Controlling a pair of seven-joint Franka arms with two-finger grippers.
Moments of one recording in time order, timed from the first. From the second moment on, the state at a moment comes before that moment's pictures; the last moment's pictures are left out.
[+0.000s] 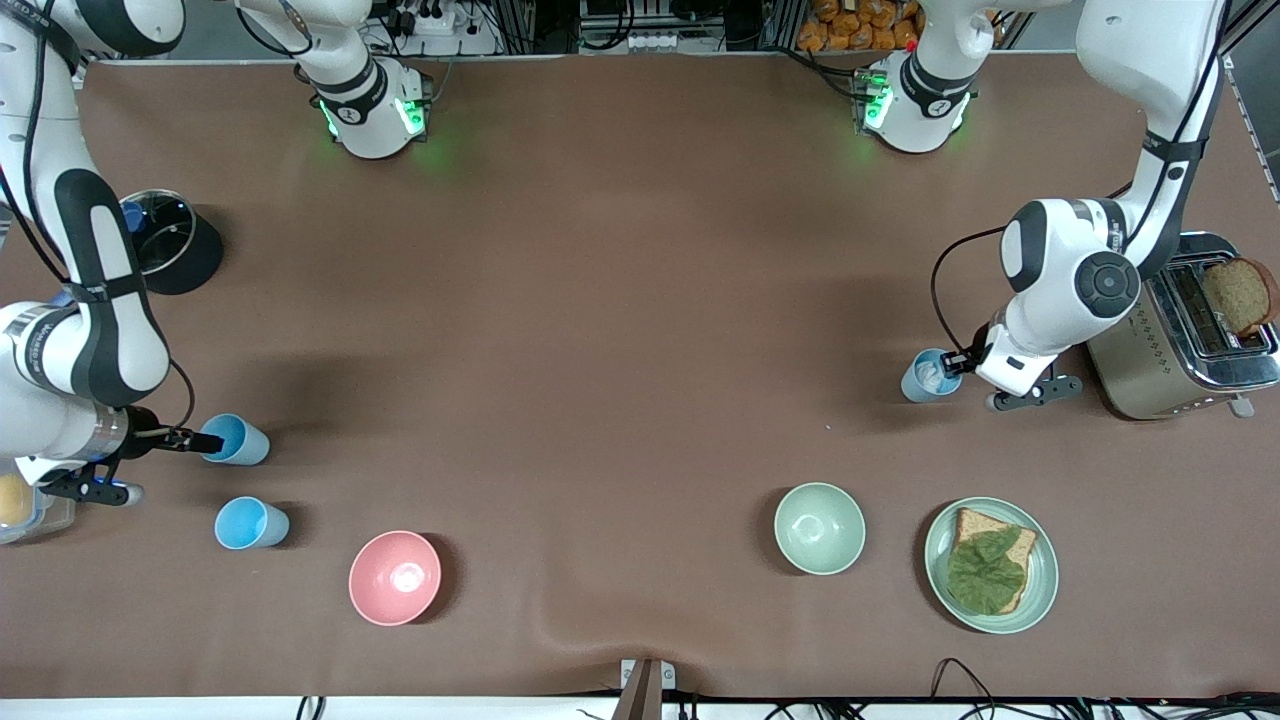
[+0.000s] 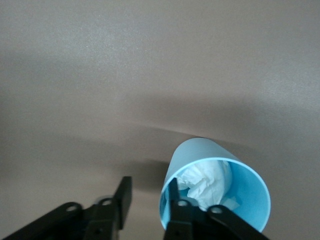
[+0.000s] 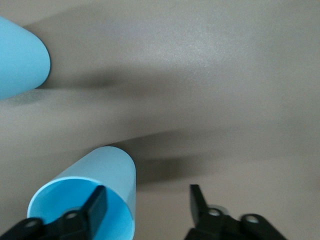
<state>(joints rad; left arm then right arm) -0.09 0.30 0.04 -2.22 -0.01 2.47 -0.26 -0.32 0.68 0.06 -1.57 -0.06 2.13 -0.06</state>
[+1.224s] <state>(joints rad) -0.51 0.57 -0.29 -1.80 -0.02 2.47 -1.11 -0.29 0.52 0.24 -1.37 -0.06 1.63 -0.01</state>
